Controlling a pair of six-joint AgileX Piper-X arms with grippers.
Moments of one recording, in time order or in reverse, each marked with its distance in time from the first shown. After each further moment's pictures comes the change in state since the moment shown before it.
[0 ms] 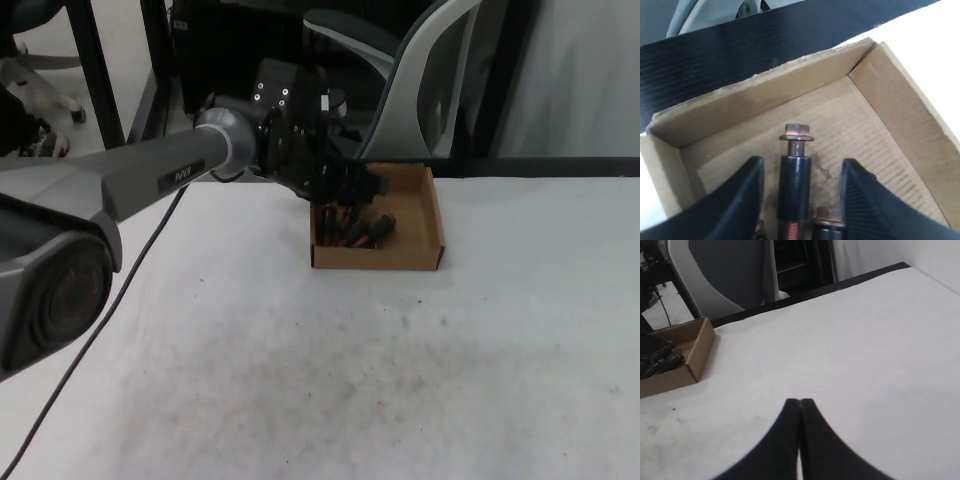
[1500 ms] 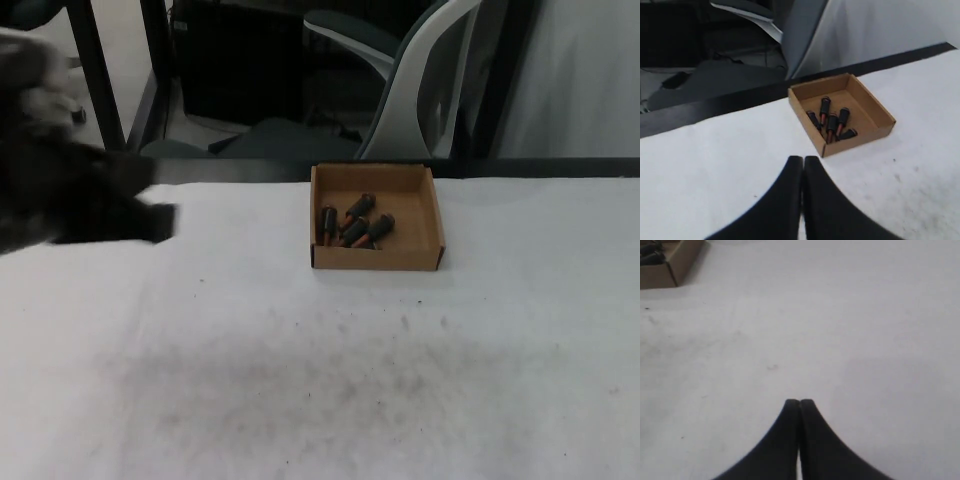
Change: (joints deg) left arm 8.6 -80.9 75.1 -14.7 -6.9 4.5; right arm -2.8 -0.1 1.1 11.1 -4.0 -13.2
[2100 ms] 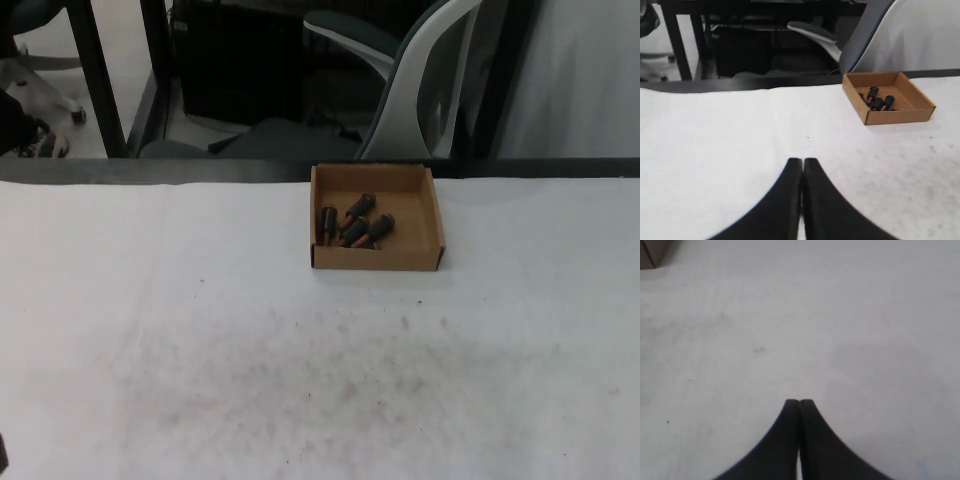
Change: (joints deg) left arm 3.3 -50.4 19.7 20.1 -10.3 -3.9; right arm 0.0 0.0 0.0 2.9 2.0 0.0
